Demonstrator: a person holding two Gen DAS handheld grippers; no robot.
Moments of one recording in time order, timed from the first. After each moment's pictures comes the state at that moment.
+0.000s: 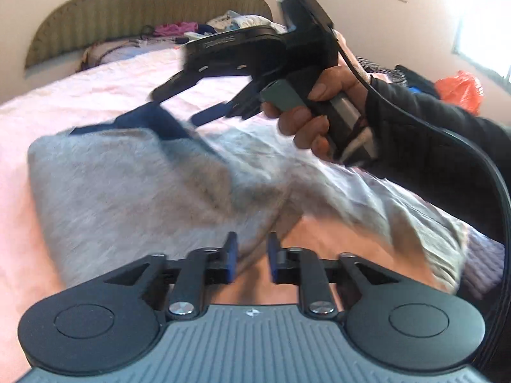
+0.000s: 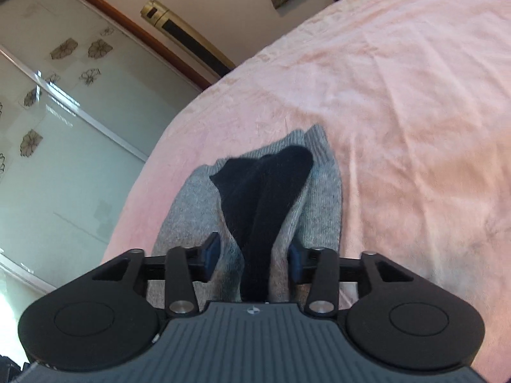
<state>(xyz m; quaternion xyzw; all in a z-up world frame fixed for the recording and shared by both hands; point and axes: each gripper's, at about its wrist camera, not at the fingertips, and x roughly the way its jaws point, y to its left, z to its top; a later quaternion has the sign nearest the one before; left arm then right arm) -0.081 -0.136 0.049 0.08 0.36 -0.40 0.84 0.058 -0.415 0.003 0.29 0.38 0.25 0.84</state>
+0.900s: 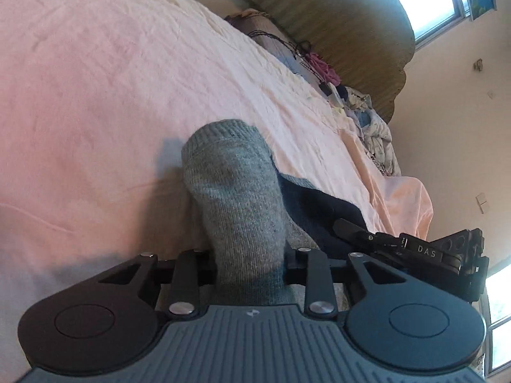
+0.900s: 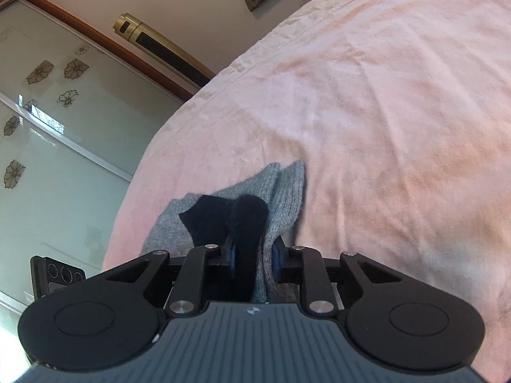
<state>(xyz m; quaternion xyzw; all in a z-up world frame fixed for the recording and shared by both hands) 0.094 -0.027 0.020 -0.29 0.44 -0.24 0.82 0.117 -0.396 -0.010 0.32 0.41 0.24 0.82</state>
